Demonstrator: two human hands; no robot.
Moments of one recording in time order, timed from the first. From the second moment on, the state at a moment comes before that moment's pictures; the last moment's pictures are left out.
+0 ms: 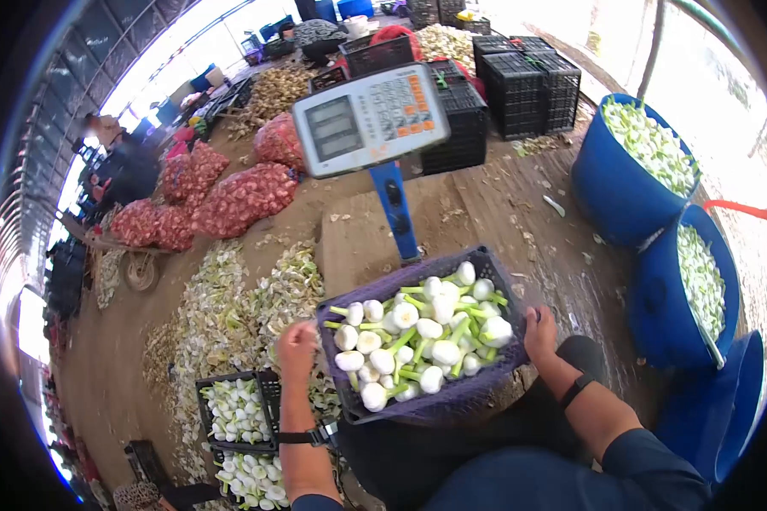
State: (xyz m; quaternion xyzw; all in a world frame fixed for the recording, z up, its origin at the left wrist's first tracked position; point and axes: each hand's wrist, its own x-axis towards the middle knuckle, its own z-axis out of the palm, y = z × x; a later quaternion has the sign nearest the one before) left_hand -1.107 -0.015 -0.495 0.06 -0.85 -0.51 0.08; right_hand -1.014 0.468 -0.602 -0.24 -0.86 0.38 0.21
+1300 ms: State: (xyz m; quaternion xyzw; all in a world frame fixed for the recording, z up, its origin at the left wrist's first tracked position) left_hand -1.186 0.049 -0.482 0.06 -0.82 -0.55 0.12; right_hand -1.175 0.513 -0.515 0.11 -0.56 0.82 0.00
